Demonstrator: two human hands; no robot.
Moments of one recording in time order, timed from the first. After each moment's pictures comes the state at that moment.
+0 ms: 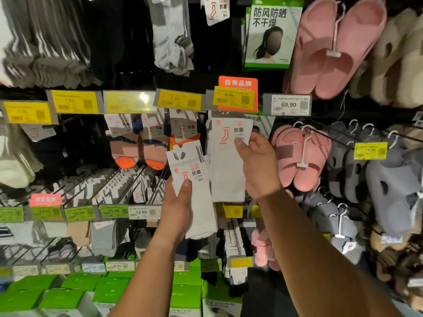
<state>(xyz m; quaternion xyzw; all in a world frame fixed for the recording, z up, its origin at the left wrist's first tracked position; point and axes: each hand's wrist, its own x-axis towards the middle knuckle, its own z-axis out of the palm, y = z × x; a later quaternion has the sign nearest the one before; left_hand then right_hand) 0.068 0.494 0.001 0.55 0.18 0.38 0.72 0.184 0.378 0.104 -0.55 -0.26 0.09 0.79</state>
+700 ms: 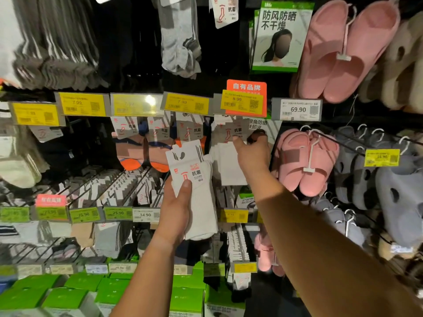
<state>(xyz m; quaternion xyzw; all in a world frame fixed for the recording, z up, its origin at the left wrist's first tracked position) 0.065 0.502 0.012 0.53 0.19 0.40 0.73 0.233 0.429 0.102 -0.78 -0.13 -0.04 0.61</state>
